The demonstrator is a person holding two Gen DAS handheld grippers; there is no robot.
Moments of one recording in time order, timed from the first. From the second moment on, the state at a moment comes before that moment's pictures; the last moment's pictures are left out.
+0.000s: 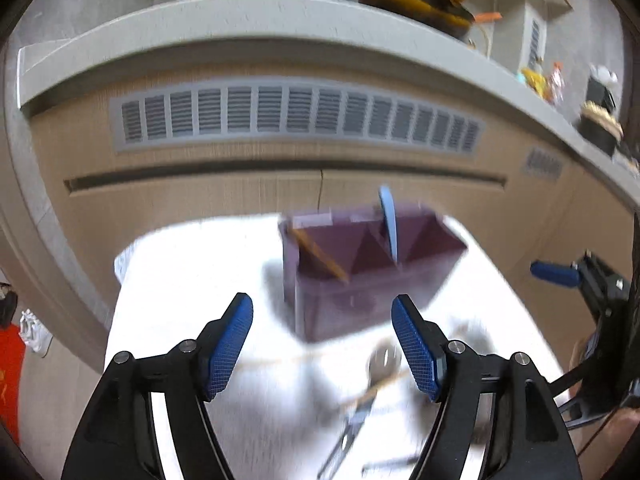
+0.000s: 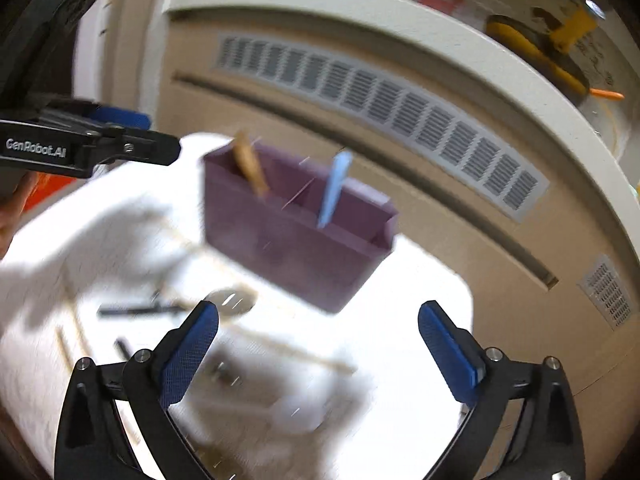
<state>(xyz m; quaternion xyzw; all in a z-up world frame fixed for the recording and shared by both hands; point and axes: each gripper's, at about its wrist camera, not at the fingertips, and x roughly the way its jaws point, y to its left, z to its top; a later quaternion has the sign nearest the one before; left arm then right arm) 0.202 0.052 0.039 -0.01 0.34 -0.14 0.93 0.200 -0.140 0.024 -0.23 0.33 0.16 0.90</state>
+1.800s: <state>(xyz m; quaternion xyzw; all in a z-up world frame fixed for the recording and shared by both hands) 0.154 0.097 -0.040 0.00 0.45 -0.09 0.89 0.215 -0.071 -0.027 -0.16 0.45 0.29 0.83</state>
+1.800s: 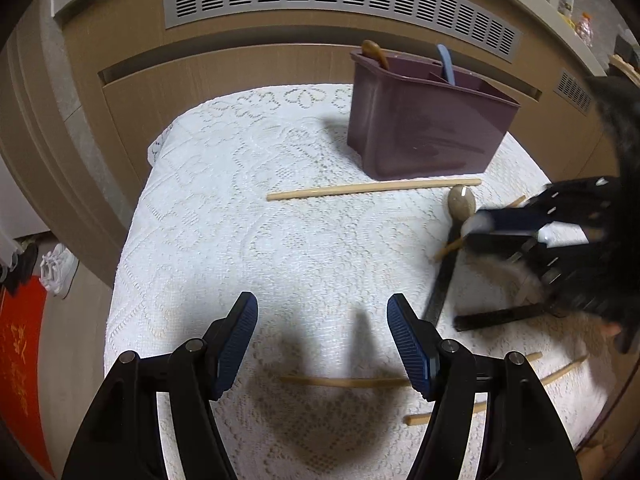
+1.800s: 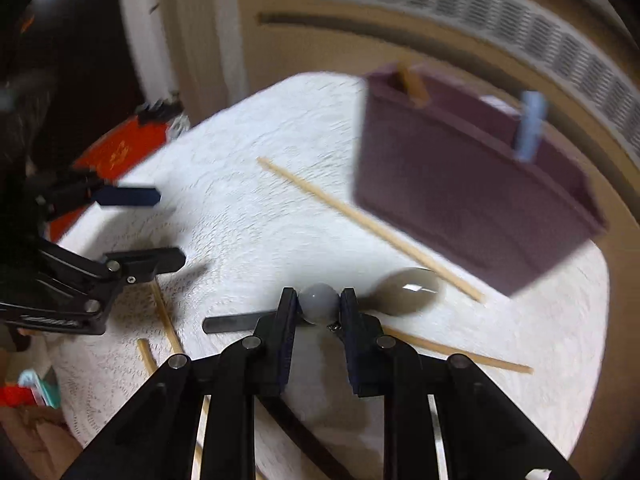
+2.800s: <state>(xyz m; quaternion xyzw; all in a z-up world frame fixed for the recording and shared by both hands) 0.236 -0.135 -0.057 0.22 0.51 -0.34 0.76 0.195 -0.254 0.059 0.00 0.37 0.16 0.91</state>
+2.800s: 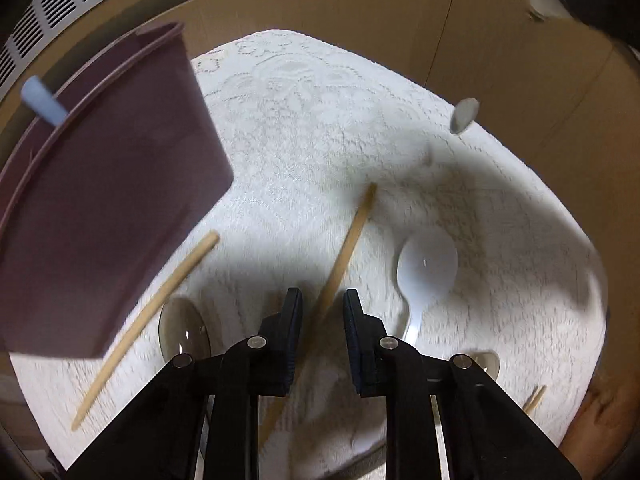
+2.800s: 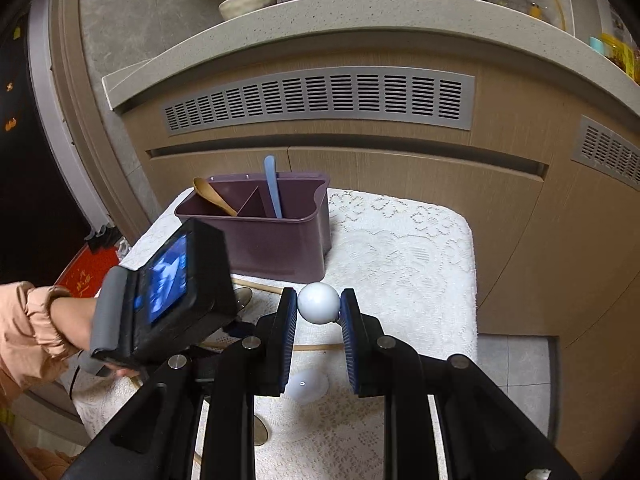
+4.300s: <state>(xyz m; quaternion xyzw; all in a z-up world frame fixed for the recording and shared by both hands) 0.198 0.023 0.253 -0.07 0.02 -0.22 0.97 0.203 -0.180 0.240 0.02 0.17 0.25 0.95</state>
